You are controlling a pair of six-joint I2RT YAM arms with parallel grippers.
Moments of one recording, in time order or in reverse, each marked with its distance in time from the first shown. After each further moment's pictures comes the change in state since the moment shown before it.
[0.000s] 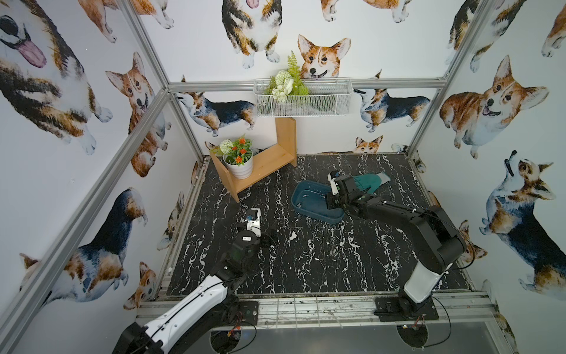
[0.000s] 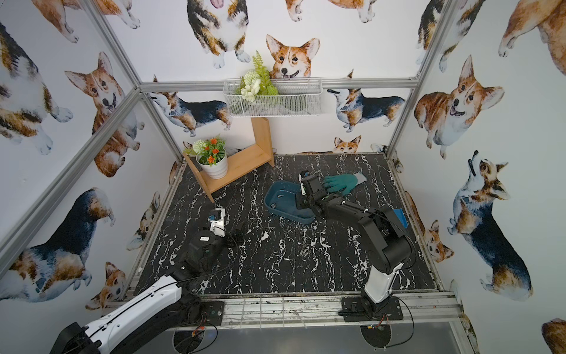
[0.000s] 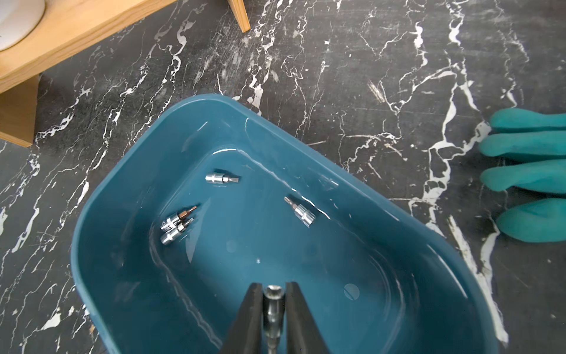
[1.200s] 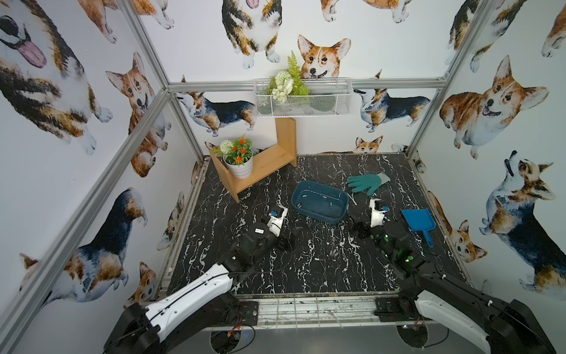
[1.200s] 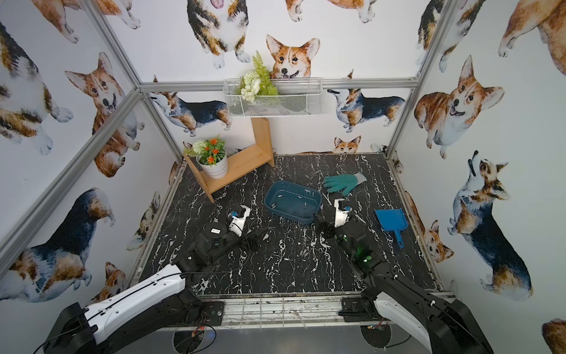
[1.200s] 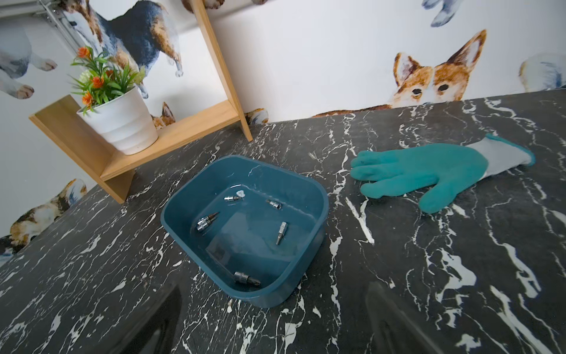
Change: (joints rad) left arm -0.197 0.162 0.210 -0.100 0.266 0.083; right arm -0.004 -0.893 -0.822 0.449 0.126 0.040
